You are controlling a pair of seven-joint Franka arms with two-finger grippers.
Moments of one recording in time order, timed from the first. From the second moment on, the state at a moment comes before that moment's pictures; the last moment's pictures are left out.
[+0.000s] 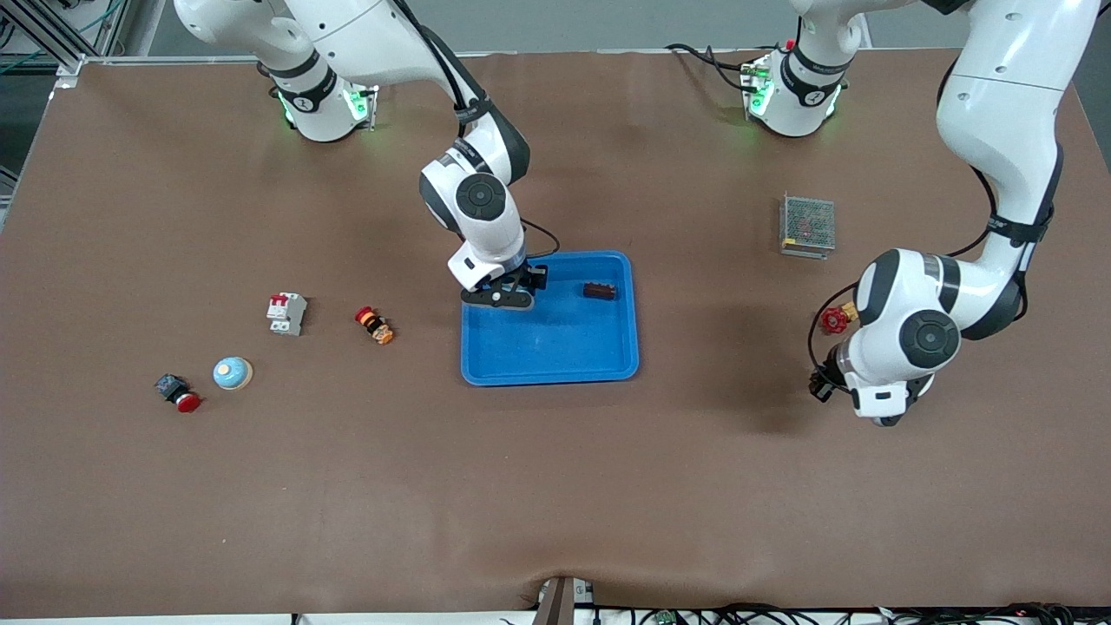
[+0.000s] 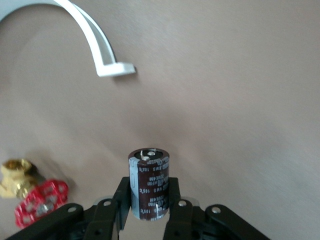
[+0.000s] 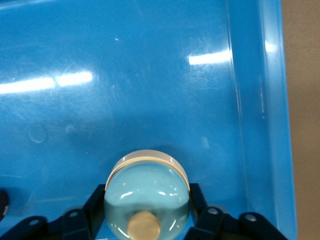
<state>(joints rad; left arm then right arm) 0.12 0.60 -0.27 -1.77 0.27 2.22 -1.15 0.80 0.56 -0.04 -1.95 0.10 2.53 0.80</state>
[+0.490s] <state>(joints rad) -0.01 0.60 -0.27 -1.72 0.27 2.19 -1.32 0.81 0.55 -0.04 -1.94 0.10 2.52 0.80</state>
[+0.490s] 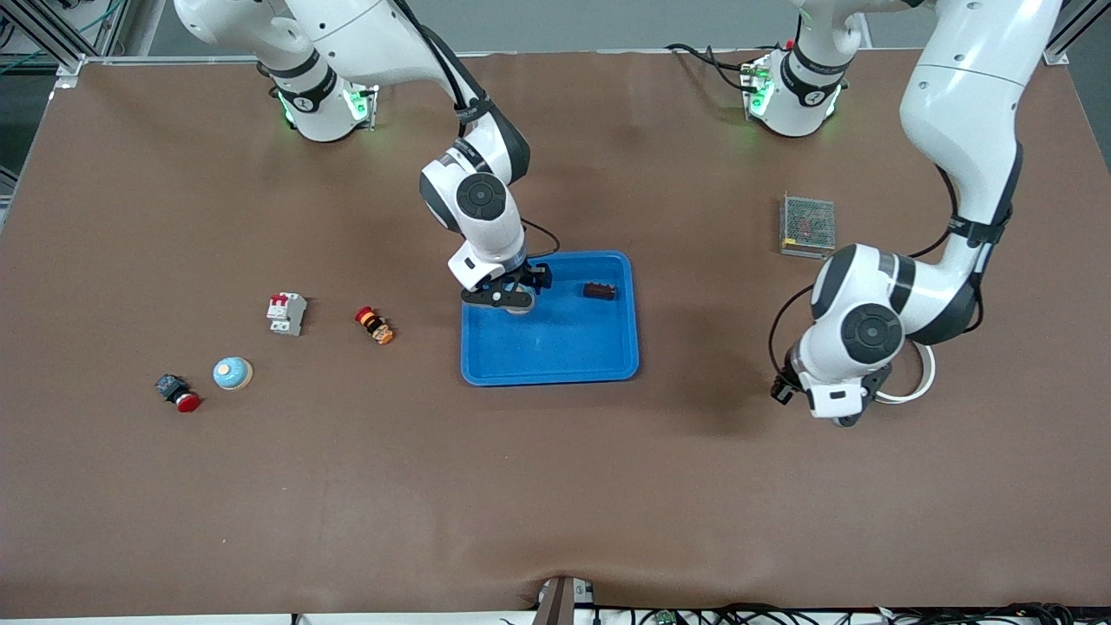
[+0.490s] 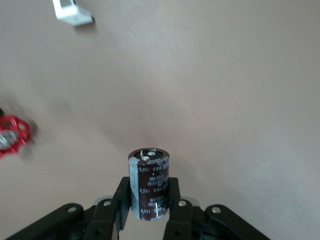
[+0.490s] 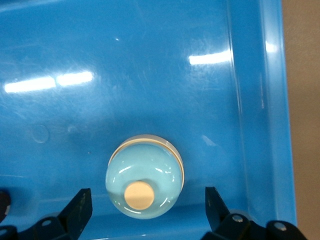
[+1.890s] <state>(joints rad) -0.37 0.71 -0.28 -1.52 0.19 2.13 -2.07 0.13 0.35 -0.08 -1.83 0.03 2.07 -0.58</state>
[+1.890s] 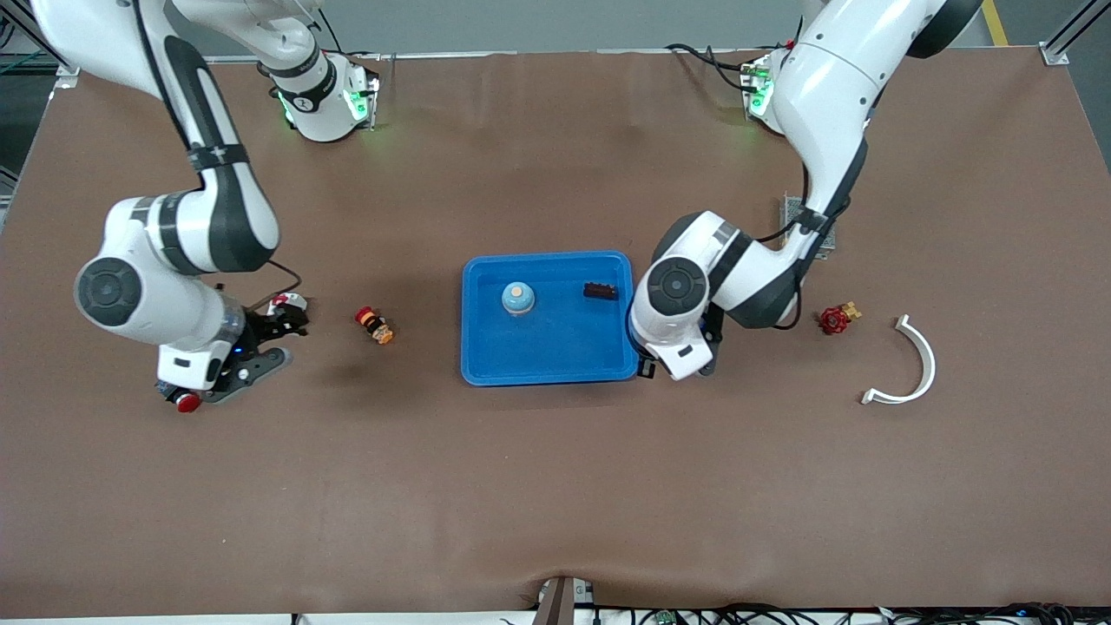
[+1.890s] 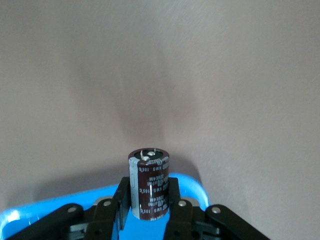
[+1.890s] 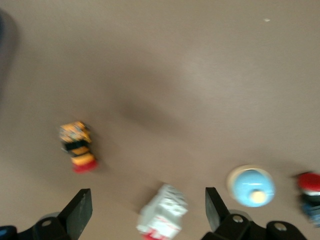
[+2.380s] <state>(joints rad) -0.47 0.78 -0.28 -1.46 0.12 2.18 -2.27 0.00 0.39 -0.08 -1.83 0.02 2.15 -0.90</state>
